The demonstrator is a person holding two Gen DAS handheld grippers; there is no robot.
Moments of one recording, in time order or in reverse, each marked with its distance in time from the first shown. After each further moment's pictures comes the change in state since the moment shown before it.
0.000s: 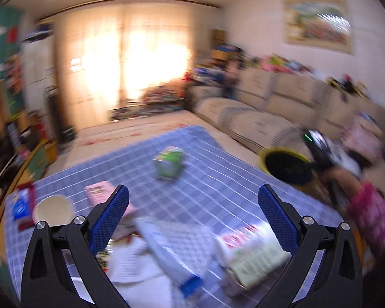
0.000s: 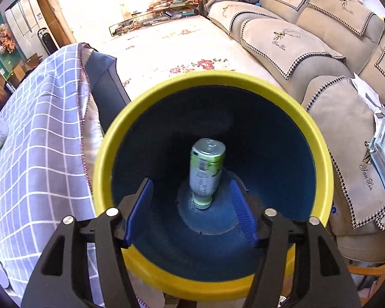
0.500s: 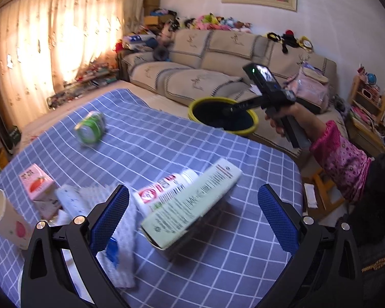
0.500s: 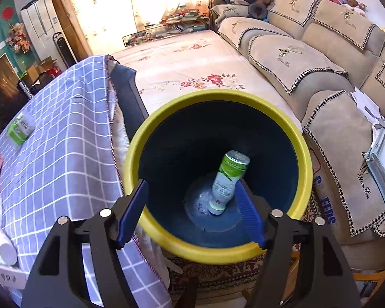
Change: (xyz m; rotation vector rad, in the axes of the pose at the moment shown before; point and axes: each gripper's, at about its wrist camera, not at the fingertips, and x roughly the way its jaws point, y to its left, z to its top) left arm 0.006 -0.053 -0.033 0.134 0.211 -0.297; right arm -0.053 0.005 -0.021 -0.039 -0.078 0.052
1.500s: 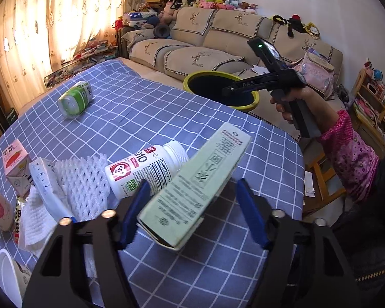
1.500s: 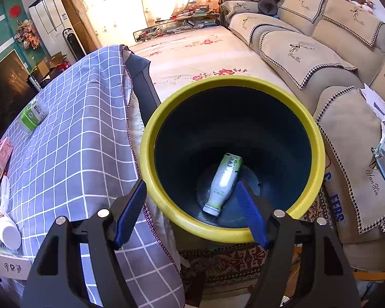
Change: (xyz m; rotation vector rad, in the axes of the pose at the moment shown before) left arm 0.043 -0.011 -0.011 -0.042 0.121 0.001; right arm 0.002 0.007 -0.018 -0.014 0.027 0.061
